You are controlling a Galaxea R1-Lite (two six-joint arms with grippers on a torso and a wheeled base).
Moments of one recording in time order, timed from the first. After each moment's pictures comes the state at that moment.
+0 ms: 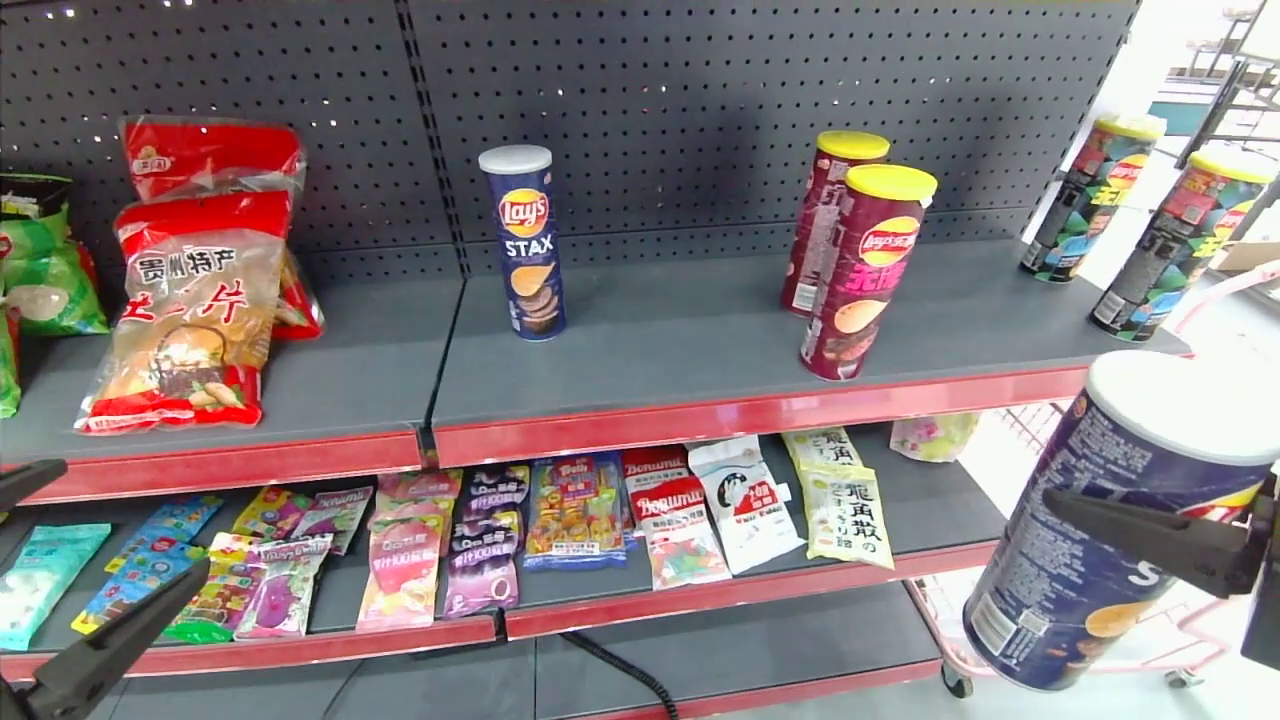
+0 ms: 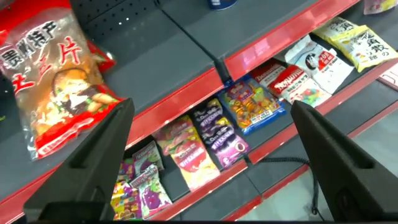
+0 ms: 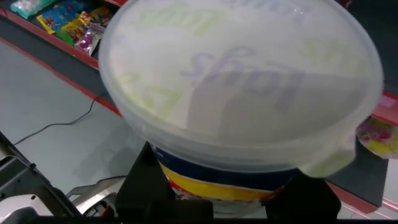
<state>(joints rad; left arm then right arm) 0.04 0.76 -0.36 -0.25 -0.32 0.39 0.36 1.00 -0.60 -0.10 0.24 -0.18</state>
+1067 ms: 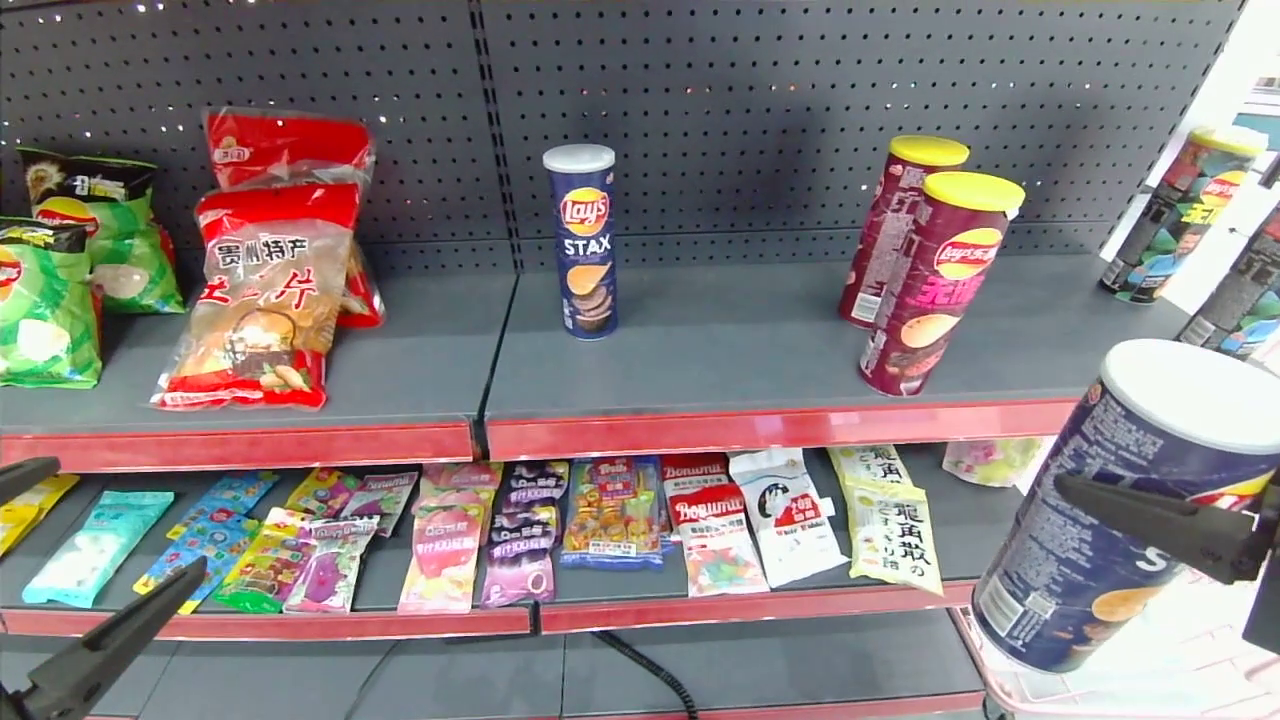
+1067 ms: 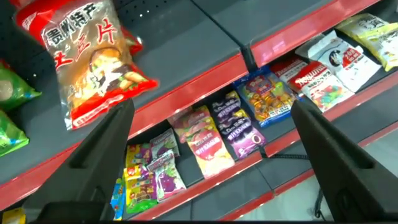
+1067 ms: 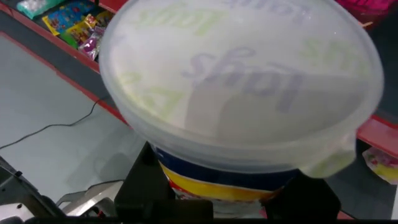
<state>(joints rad) 0.04 0.75 -0.36 -0.25 -0.30 0.40 0.36 1.00 -0.59 -0.14 0.21 -0.18</state>
